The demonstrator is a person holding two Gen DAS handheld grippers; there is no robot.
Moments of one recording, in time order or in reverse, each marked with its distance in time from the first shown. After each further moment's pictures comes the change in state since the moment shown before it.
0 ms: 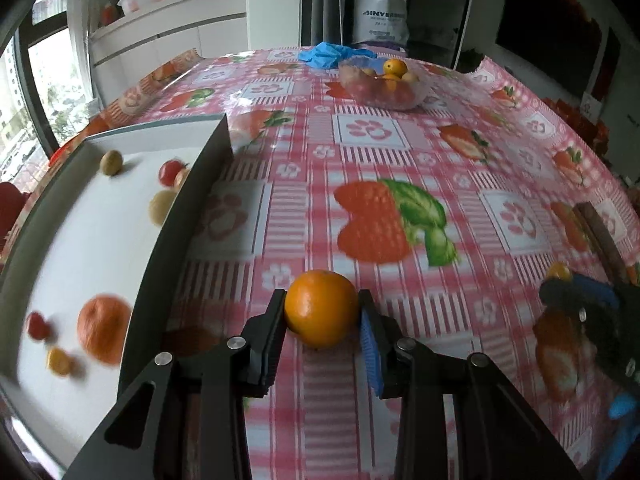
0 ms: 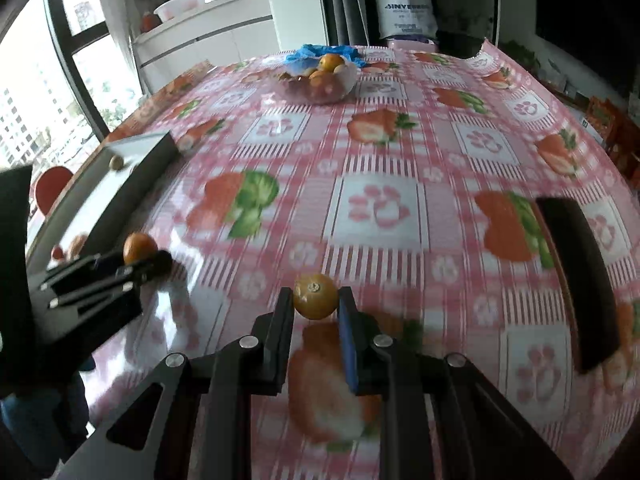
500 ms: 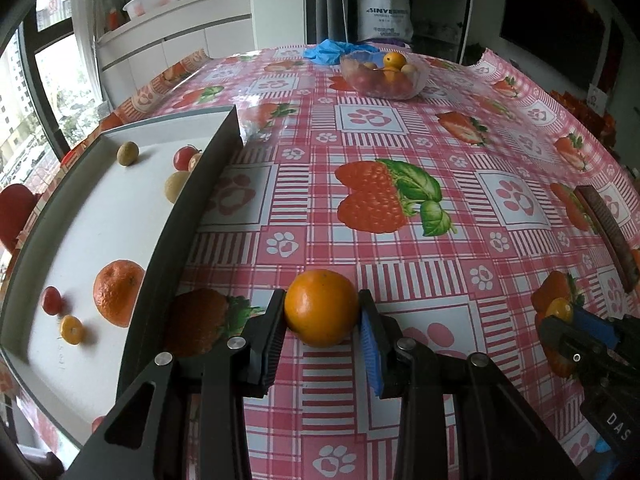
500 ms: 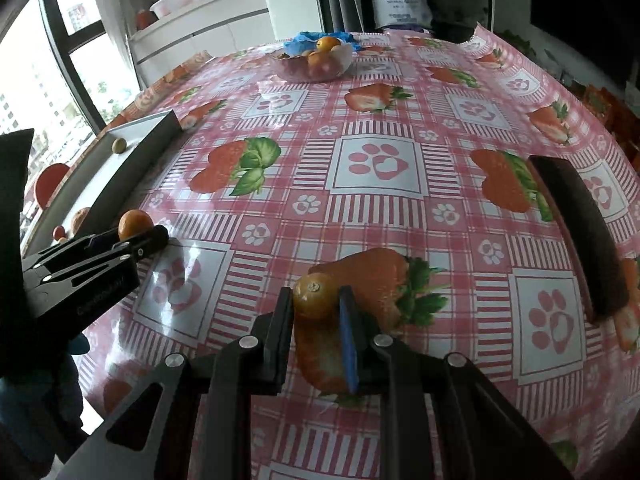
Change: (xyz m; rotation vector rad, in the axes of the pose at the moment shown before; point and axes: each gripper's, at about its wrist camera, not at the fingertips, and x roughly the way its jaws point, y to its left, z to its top) left arm -0.011 -0.004 -0.014 0.012 0.004 0.038; right arm -0.001 0.002 -0.022 0.014 0.011 -0.007
